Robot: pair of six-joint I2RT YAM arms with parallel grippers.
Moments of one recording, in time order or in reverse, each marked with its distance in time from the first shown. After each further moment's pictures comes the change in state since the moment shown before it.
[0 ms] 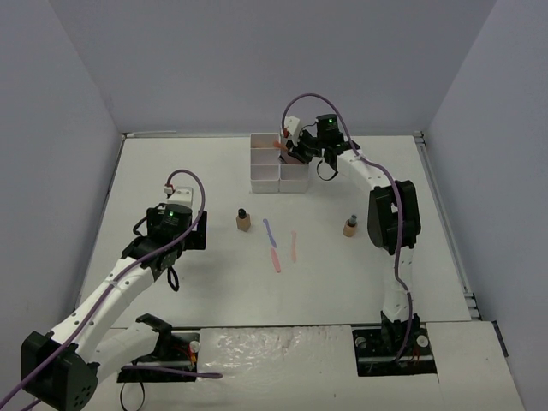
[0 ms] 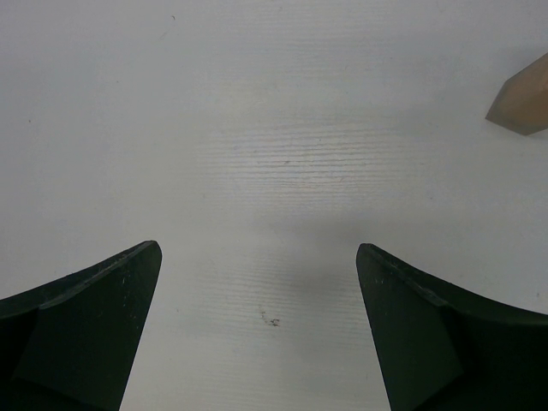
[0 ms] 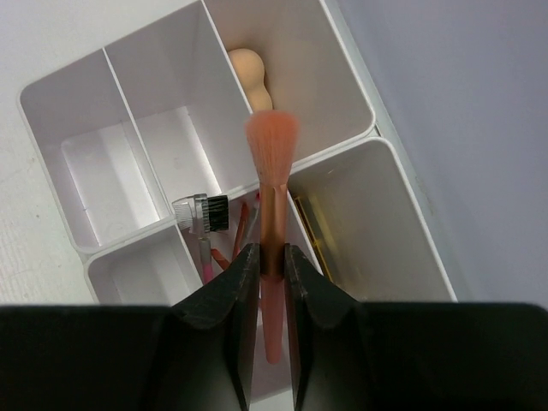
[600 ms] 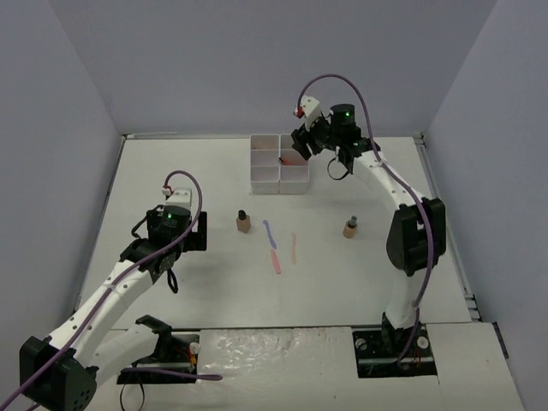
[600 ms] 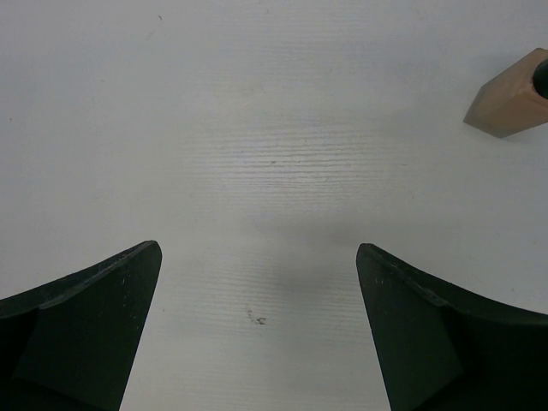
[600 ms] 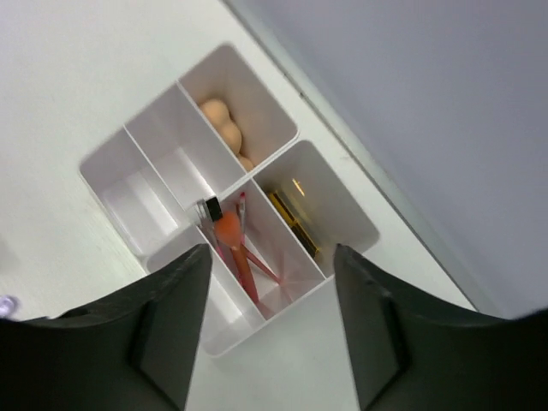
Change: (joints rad) left arm 0.000 -0.016 0.000 0.000 0.029 -0.028; right arm -0.001 -0.258 -0.124 0.005 0.123 0.249
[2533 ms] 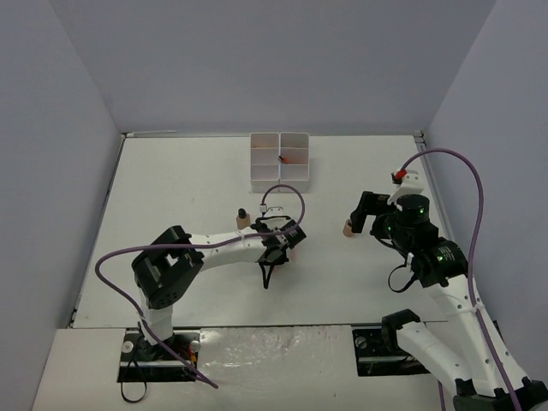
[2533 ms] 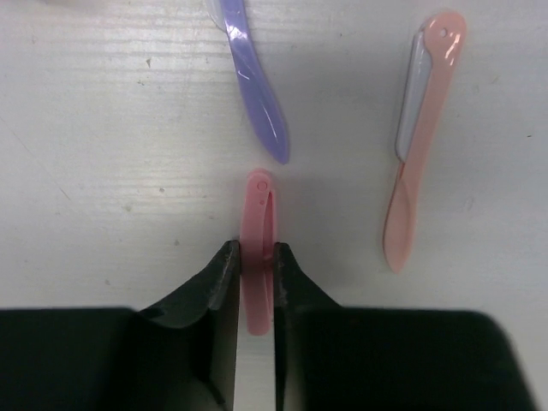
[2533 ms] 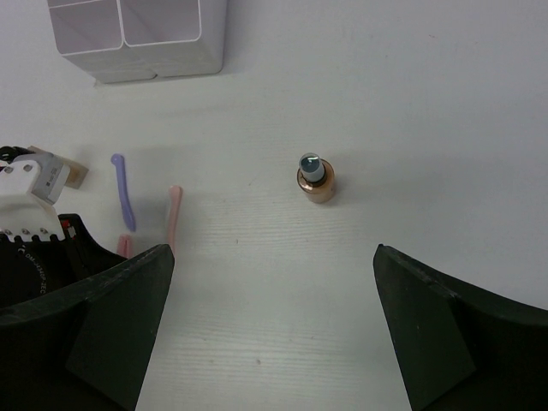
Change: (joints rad) left arm -0.578 0.903 0.463 -0.023 -0.002 -0.750; right arm -0.009 -1.171 -0.792 -0.487 0.535 0.787
